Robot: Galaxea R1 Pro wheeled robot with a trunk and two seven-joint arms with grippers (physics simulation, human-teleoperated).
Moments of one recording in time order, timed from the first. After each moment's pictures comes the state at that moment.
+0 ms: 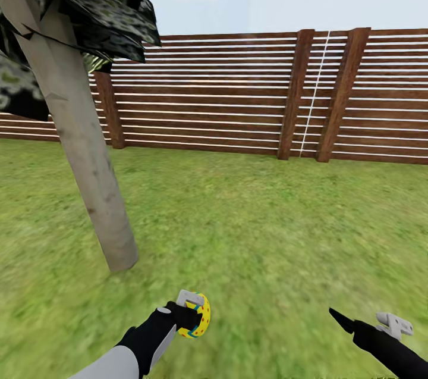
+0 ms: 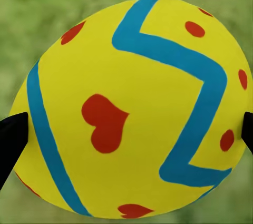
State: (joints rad) left arm -0.61 -0.15 -0.26 -0.34 -0.01 0.22 -0.04; right arm 0.04 -0.08 -0.58 -1.57 -0.23 0.71 0.61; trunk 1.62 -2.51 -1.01
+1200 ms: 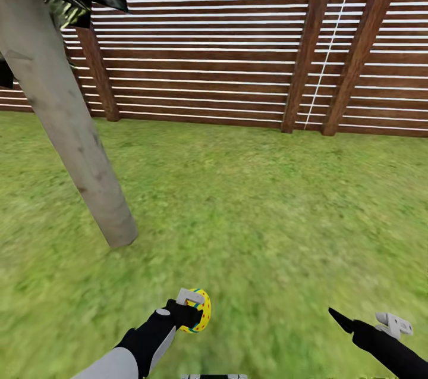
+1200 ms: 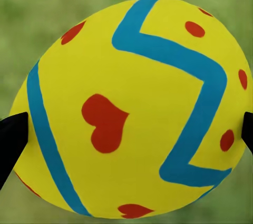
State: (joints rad) left arm -0.60 -0.15 -0.26 -0.34 -0.01 0.15 -0.03; right arm 0.04 -0.08 -0.57 -1.57 -0.23 0.71 0.61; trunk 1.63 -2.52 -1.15
